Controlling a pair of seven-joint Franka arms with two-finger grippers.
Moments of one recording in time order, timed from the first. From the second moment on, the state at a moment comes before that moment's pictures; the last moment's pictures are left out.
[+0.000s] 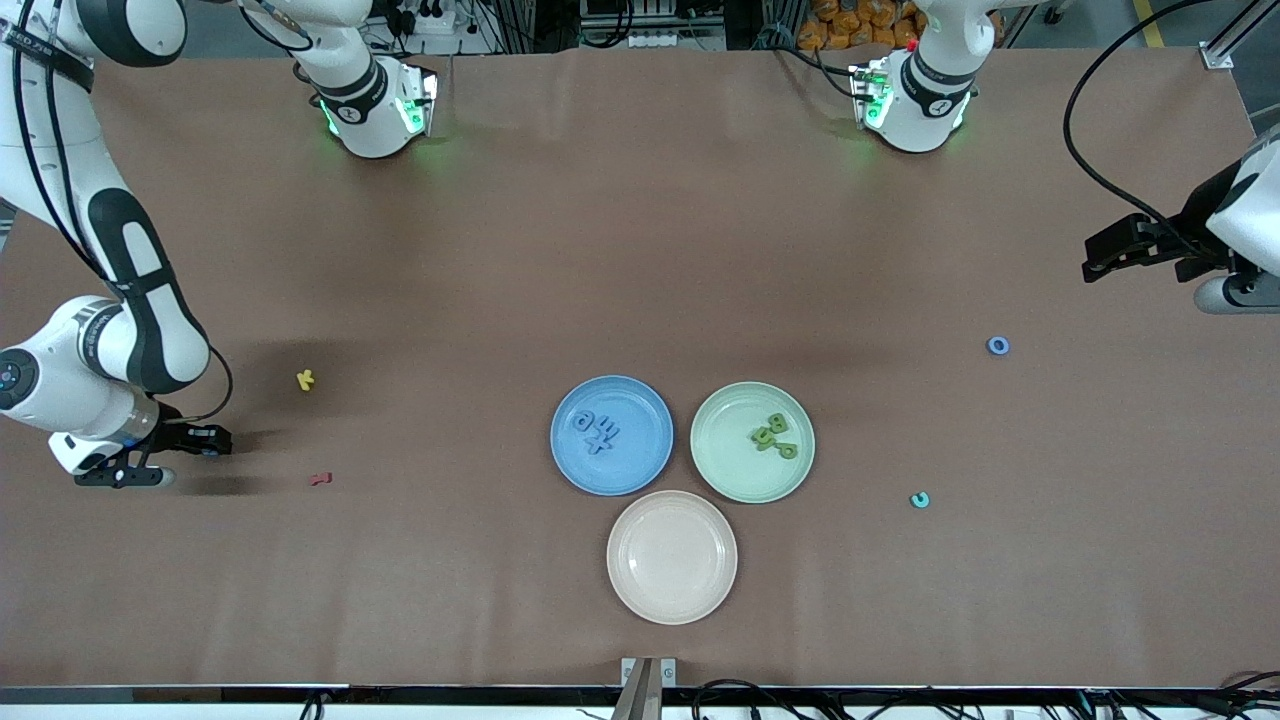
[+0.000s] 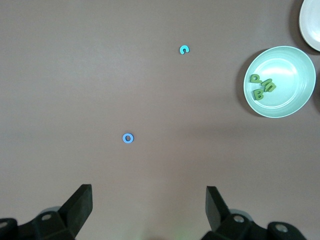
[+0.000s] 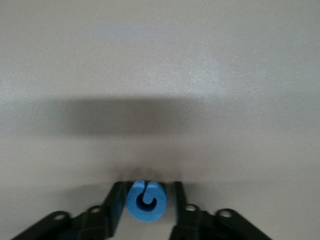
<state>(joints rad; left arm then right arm) 0.11 0.09 -0.19 -1.45 0.03 1.48 -0.07 -0.31 0.71 0.00 -1.74 0.00 2.48 -0.31</state>
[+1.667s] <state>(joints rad) 0.10 0.10 -0.19 -1.46 0.01 1.50 -0.07 0.17 0.71 0.21 -1.53 0.02 2.23 1.00</state>
